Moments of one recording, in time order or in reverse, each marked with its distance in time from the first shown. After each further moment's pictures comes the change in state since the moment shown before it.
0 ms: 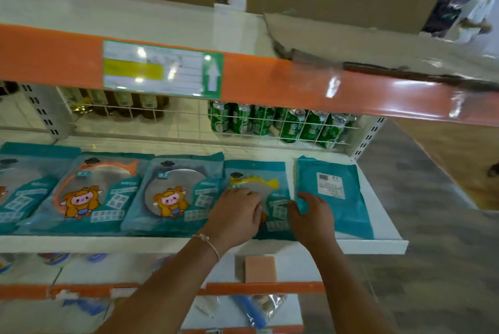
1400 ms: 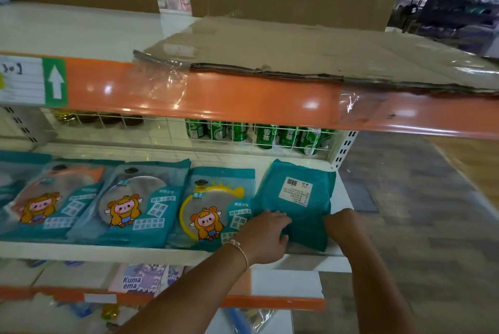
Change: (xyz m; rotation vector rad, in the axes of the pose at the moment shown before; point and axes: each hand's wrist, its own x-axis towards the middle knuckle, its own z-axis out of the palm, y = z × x) left_hand 0.068 0.123 0.068 -0.163 -0.314 -0.016; right_hand 0.092 0.113 -0.084 0.094 -0.244 0.479
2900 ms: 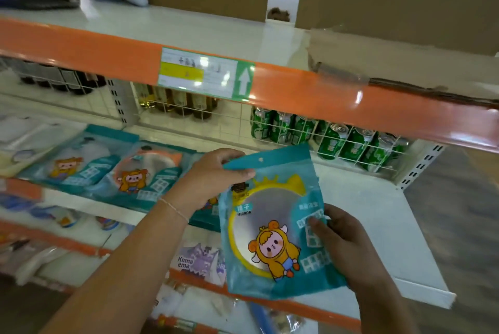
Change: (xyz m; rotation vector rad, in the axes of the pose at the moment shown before) left_hand -0.137 -0.117 -0.169 -0.865 0.476 -0.504; right_hand -0.166 -0.069 0.065 0.572 -0.494 -0.561
